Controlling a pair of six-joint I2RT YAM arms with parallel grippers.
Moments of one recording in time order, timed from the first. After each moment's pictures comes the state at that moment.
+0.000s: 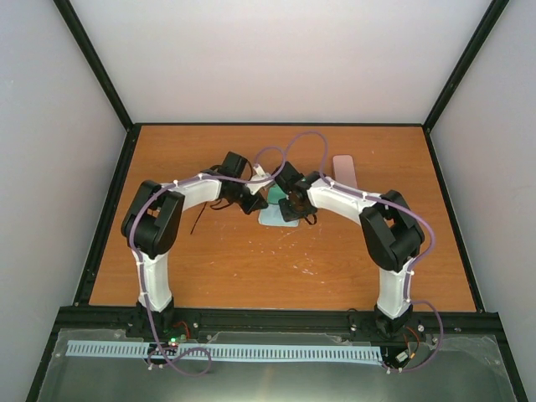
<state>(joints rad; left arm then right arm) -0.44 1.95 1.24 -0.37 0.54 0.39 0.69 1.92 1.37 -0.73 0.12 0.36</state>
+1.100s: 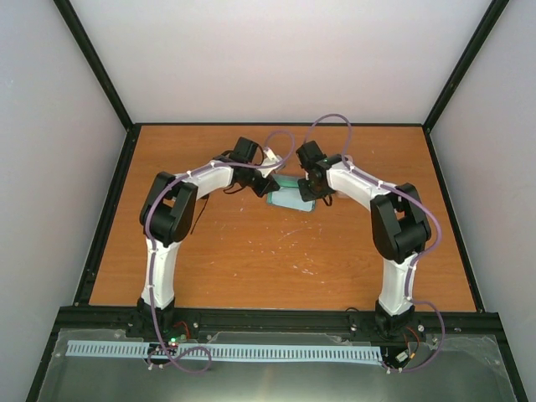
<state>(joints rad) -0.46 2.14 1.53 -0.37 0.54 0.32 0.49 1.94 1.45 -0.73 0.14 0.20</state>
